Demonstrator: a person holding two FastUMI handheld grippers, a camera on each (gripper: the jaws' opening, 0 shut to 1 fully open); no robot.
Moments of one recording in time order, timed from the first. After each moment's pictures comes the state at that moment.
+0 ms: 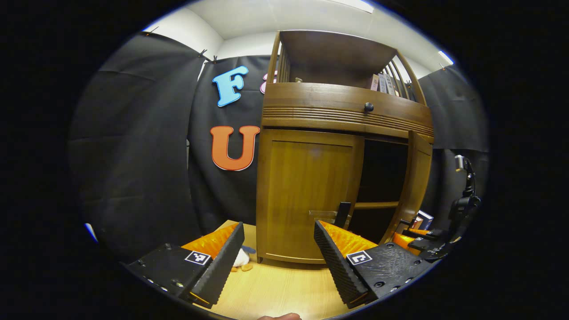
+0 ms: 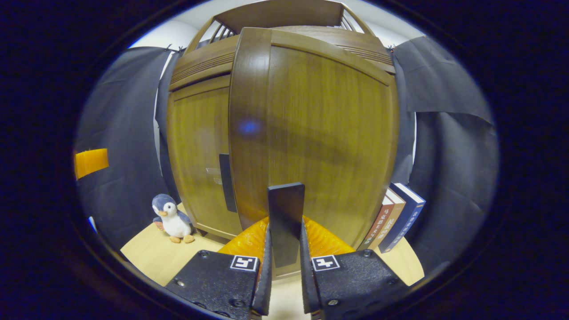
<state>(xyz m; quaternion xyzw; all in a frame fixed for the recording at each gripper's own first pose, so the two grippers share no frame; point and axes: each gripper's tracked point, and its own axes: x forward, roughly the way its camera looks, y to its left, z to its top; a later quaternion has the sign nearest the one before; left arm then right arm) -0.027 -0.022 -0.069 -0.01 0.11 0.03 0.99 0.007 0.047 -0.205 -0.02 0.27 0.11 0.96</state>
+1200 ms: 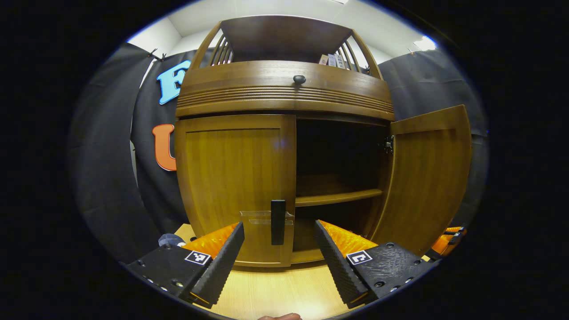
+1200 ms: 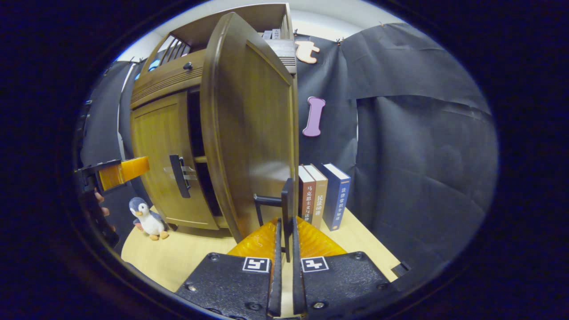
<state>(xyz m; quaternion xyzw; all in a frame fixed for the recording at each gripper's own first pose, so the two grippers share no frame) 0.027 -0.149 -0.100 0.03 0.13 -0.10 0.99 -0.071 -0.090 -0.167 0.00 0.29 -0.04 0.96</state>
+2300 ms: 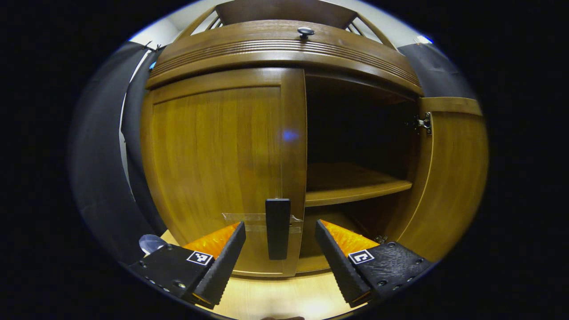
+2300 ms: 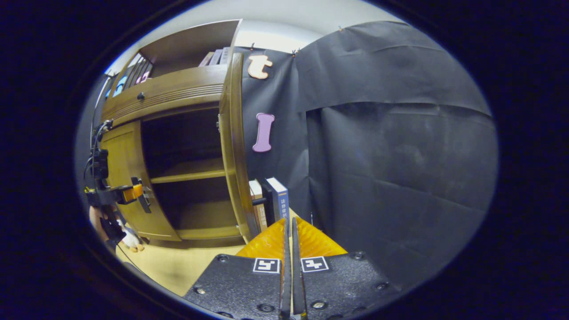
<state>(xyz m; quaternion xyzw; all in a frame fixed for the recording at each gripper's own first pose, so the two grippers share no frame) 0.123 -0.159 -0.168 0.02 0.17 -0.08 0.98 -0.104 -0.198 -0.113 0.01 0.23 -0.16 0.96</state>
